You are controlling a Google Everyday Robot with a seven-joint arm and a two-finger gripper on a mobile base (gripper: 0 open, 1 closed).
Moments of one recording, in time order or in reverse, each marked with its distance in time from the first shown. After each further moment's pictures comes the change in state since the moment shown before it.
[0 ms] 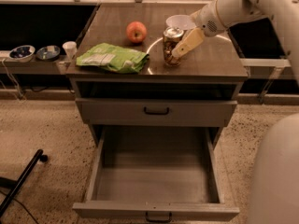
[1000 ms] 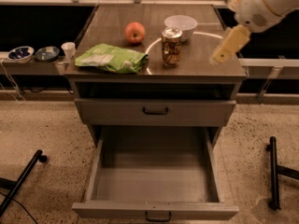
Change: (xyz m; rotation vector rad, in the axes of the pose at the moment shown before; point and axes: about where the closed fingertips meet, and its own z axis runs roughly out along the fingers) arm 0.022 0.059 -0.138 0.155 0.262 -0.119
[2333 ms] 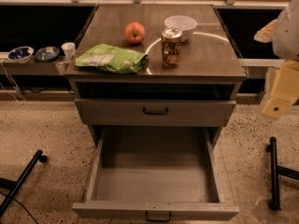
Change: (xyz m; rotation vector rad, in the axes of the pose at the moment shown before) arm 0.039 0.150 -0.111 -0.170 0.348 -0.095
